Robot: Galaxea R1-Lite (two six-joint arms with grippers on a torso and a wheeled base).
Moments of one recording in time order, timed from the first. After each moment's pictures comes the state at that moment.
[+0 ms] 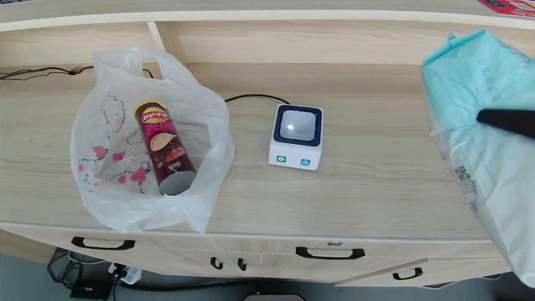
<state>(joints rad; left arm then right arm) 0.00 0.00 0.00 -0.02 0.00 0.07 0.42 1.05 -0.96 0.00 0.25 0.33</state>
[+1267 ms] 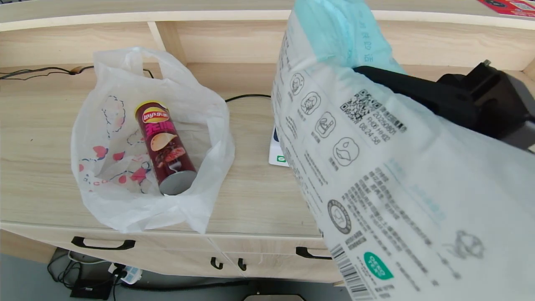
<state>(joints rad) 0.00 0.00 0.00 -0.03 0.00 0.07 0.83 1.45 -0.68 -1.19 0.39 1.39</state>
